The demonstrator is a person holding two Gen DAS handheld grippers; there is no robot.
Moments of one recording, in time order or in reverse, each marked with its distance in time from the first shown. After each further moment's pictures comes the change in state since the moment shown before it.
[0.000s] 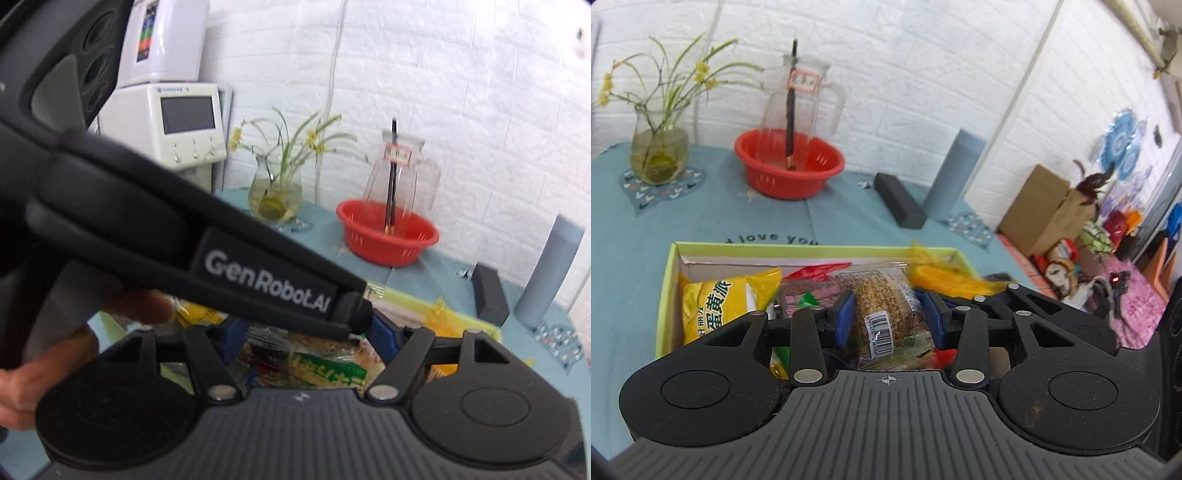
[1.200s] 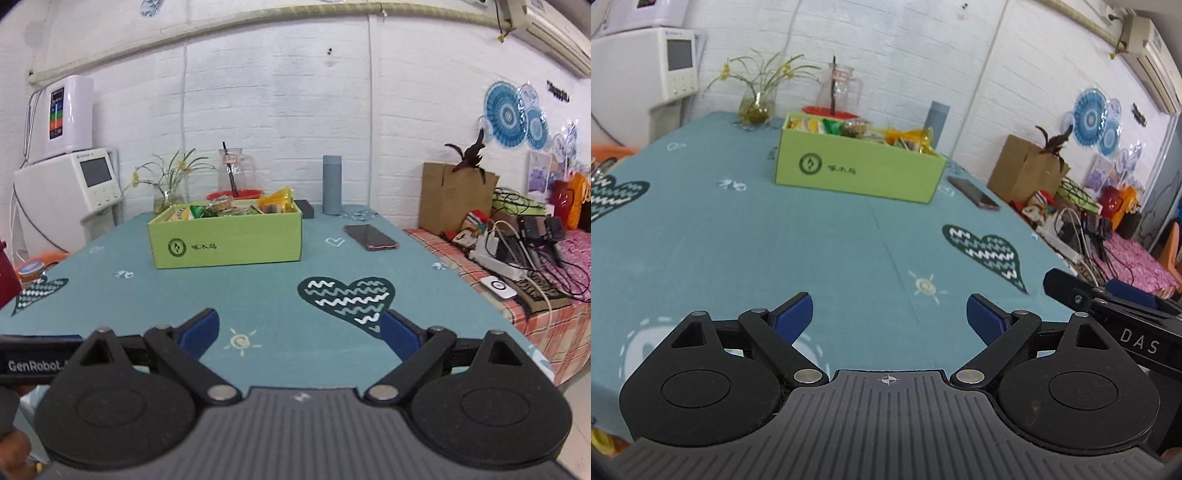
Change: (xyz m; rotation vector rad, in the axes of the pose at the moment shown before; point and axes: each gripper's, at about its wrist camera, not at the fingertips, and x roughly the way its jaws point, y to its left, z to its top) left arm -0.277 -0.099 -0.315 0.015 -0.123 0.120; right arm -0.356 0.177 -0.203 0.357 -0.127 -0.541
